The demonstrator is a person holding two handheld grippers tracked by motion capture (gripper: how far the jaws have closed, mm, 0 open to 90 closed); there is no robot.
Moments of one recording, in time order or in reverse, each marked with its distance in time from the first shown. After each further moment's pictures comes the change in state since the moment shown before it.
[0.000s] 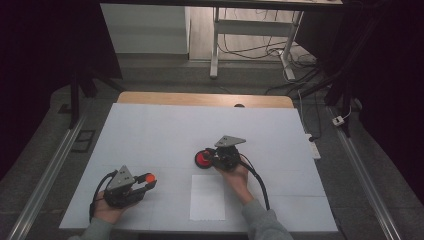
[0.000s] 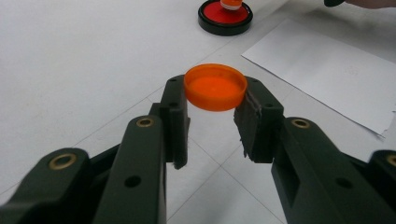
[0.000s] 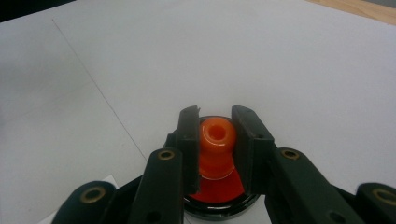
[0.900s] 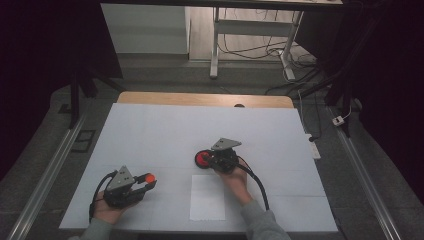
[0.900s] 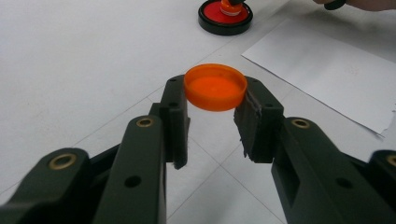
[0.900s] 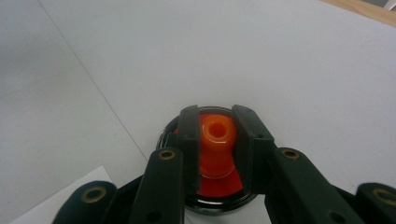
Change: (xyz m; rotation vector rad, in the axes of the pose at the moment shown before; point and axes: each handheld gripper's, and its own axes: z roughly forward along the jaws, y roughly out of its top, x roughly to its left) left arm -0.001 0.000 0.000 0.002 0.002 0.004; right arm 0.008 -0.003 0.004 0.039 -0.050 -0.059
